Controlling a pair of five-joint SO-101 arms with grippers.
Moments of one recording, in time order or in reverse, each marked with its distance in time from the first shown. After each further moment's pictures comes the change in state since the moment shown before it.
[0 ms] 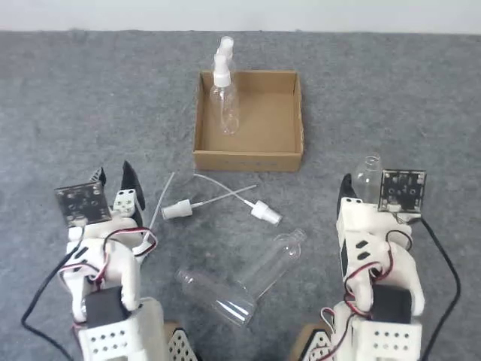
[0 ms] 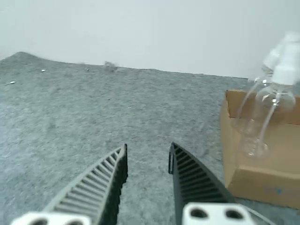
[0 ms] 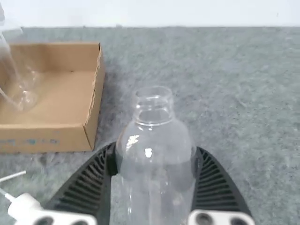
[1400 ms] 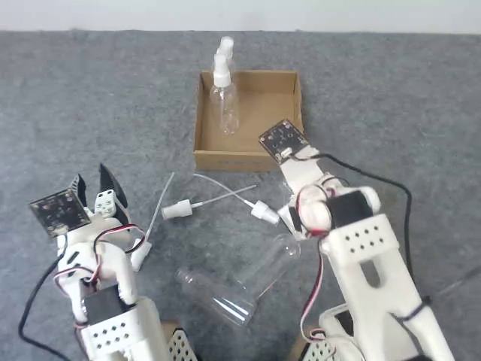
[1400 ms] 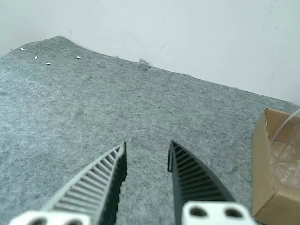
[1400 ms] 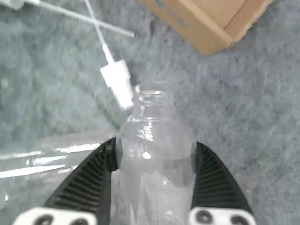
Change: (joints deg) left arm -8.5 0.0 8.5 -10.6 6.1; right arm -23.8 52.0 -33.8 22.0 16.6
